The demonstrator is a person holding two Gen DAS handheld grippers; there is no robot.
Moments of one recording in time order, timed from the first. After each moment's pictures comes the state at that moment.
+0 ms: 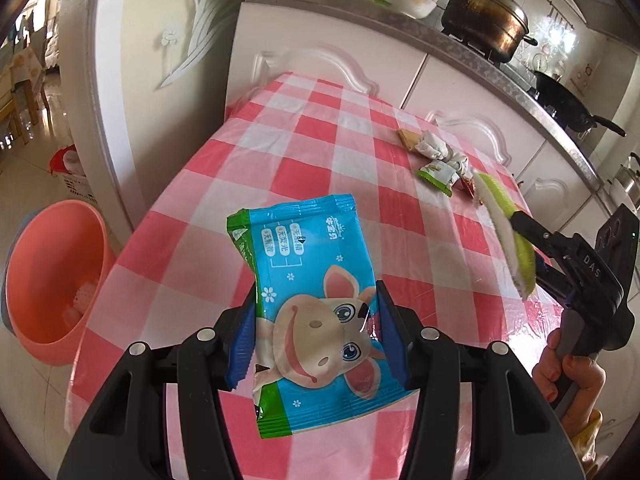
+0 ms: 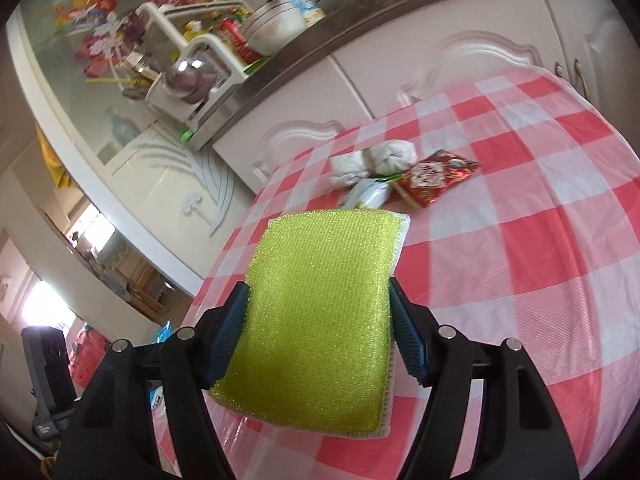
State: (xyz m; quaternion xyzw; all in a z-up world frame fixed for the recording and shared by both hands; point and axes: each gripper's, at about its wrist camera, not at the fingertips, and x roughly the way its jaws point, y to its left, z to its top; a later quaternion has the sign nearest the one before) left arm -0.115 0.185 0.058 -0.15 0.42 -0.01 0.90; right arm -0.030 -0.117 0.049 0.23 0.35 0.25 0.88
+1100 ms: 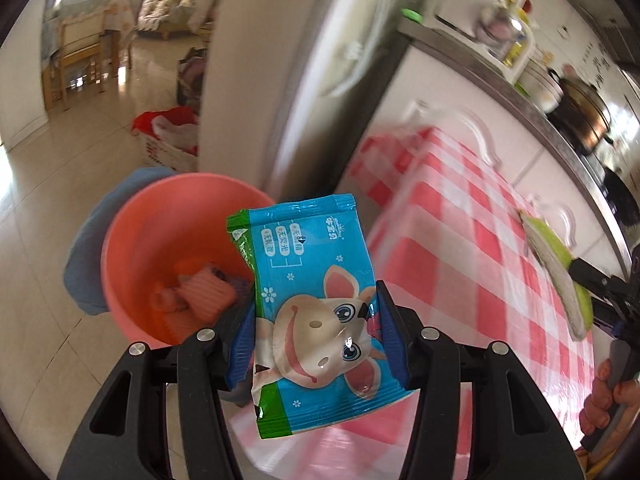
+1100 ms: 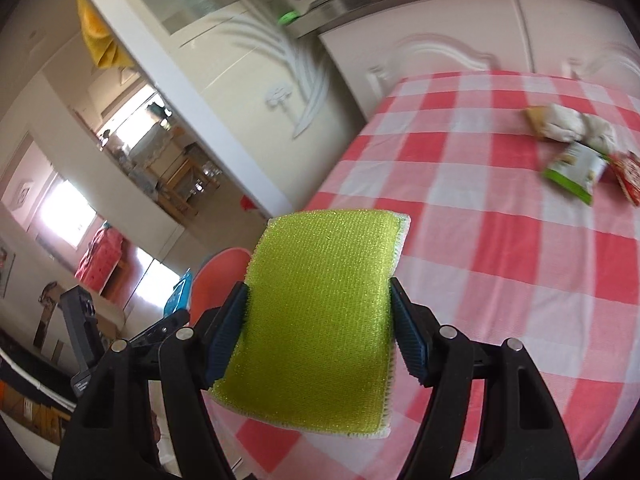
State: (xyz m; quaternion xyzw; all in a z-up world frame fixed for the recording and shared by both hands) left arm -0.181 0.373 0.026 -0.24 0.37 0.13 0.89; right arm -0.039 0.069 0.078 0.11 0.44 0.37 0.81
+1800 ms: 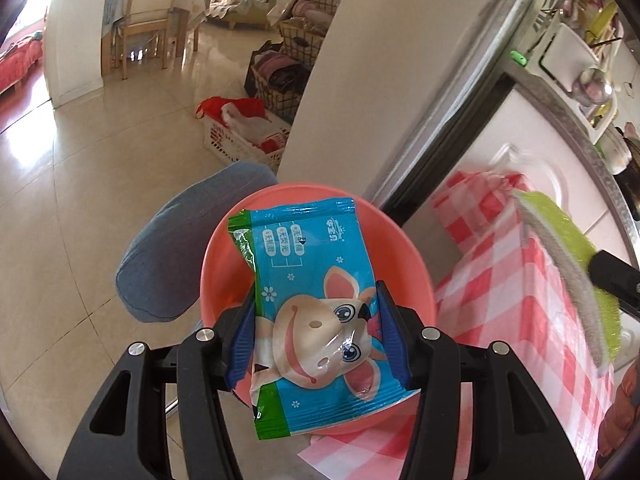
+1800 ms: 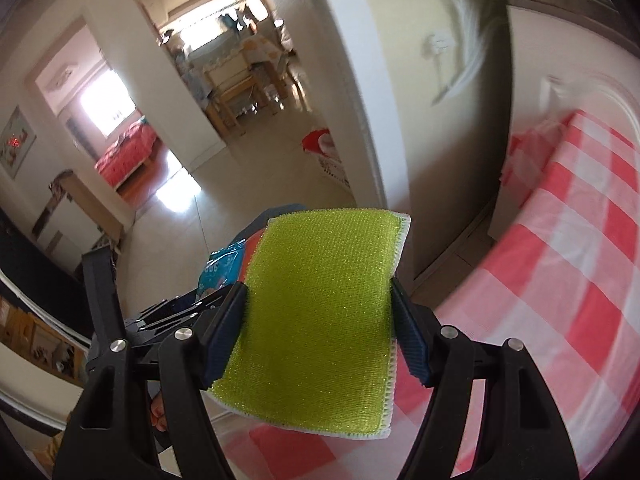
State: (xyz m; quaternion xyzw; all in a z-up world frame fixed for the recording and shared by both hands) left arm -0.188 0.470 -0.019 -0.28 0.36 0.22 0.86; right arm -0.049 0.279 0.075 -0.06 0.45 0.48 0.75
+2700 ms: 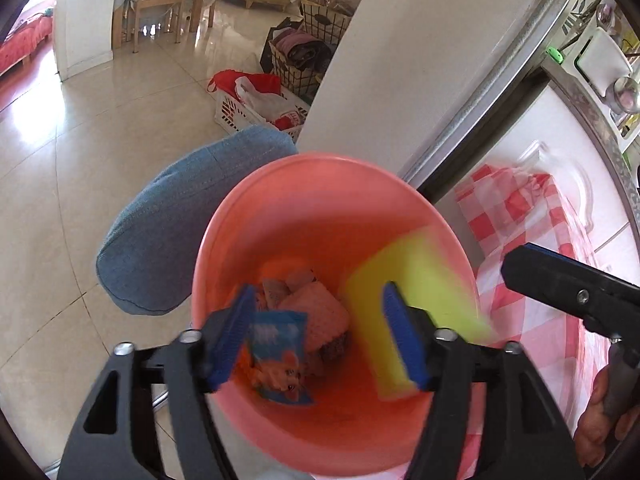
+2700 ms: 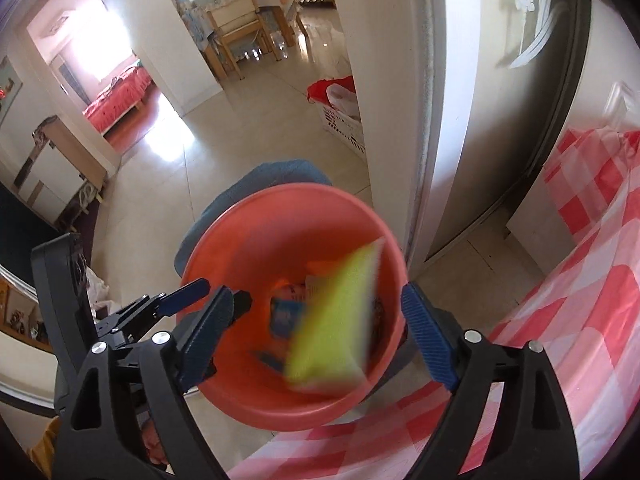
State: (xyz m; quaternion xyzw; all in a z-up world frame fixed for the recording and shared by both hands) left arm -0.173 0.491 -0.060 -0.31 0.38 0.23 0.84; right arm -0.051 0.373 0.019 -0.14 0.49 0.48 0.72
